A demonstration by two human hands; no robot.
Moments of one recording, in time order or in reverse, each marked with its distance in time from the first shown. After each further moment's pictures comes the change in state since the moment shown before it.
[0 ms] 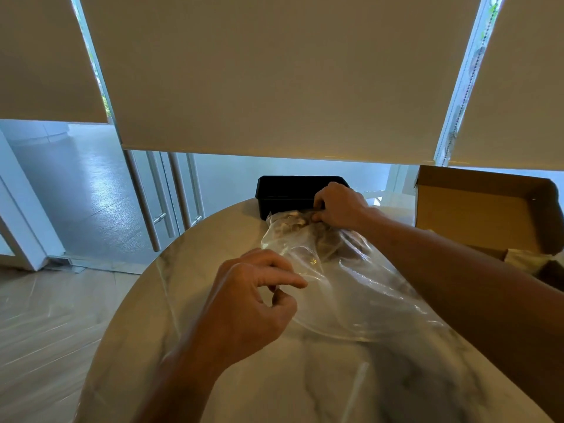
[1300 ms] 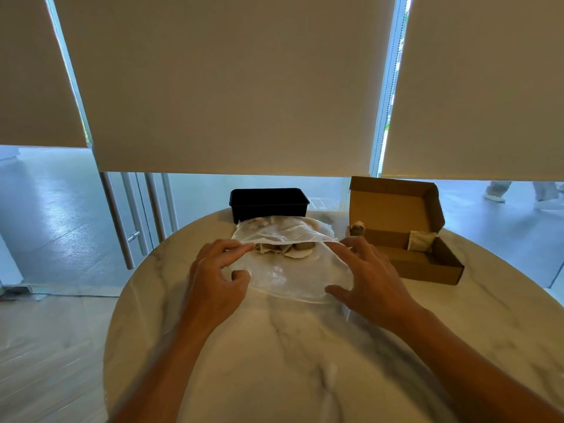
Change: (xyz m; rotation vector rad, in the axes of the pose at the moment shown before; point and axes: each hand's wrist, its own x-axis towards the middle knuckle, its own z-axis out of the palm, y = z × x) left_hand -0.037 0.010 0.002 0.049 0.208 -0.103; right_hand -0.272 -0.037 -0.065 0.057 0.095 0.111
